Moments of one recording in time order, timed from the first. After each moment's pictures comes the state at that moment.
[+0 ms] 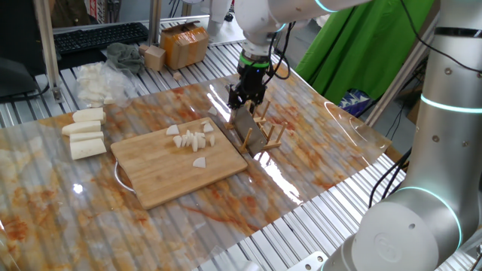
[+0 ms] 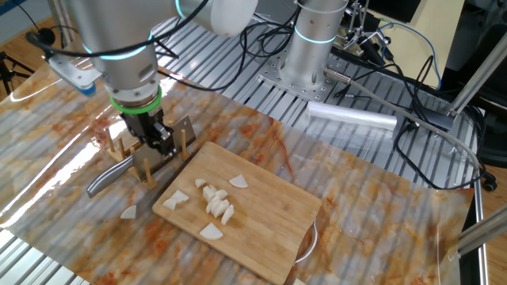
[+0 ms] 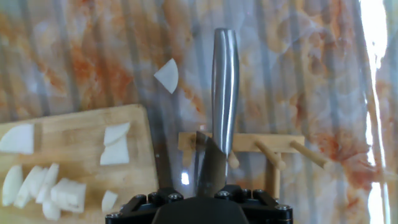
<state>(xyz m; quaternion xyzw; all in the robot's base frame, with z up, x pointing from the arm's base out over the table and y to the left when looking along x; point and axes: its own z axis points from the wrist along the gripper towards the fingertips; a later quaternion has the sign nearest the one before) 0.568 -0.142 0.094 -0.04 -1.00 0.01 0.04</state>
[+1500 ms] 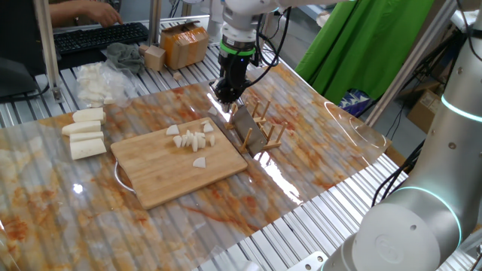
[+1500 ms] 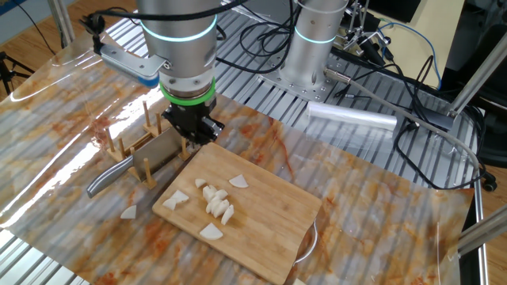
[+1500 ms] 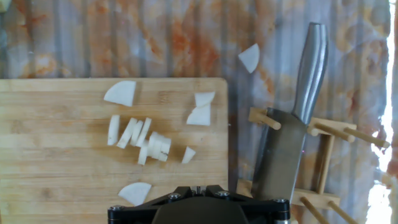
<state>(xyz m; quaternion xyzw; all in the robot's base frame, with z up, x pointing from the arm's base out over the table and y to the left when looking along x) 0.546 -0.040 0.155 0.02 -1.00 -0.01 0.05</state>
